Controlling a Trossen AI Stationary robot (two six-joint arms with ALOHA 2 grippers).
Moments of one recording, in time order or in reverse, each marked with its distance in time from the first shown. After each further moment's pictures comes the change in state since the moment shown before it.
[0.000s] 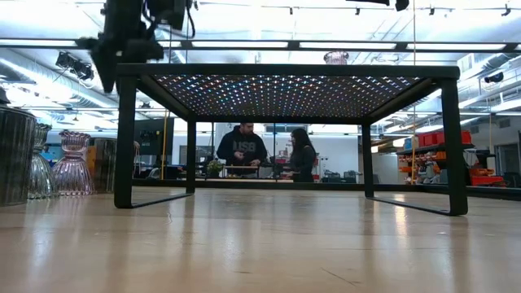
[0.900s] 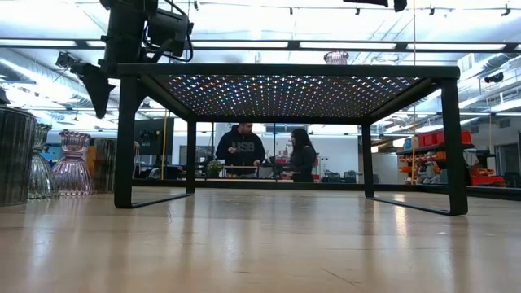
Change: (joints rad) left arm 0.019 0.005 -0.180 0.189 0.061 -0.167; right arm 0.000 0.001 0.000 -0.041 -0.045 -0.004
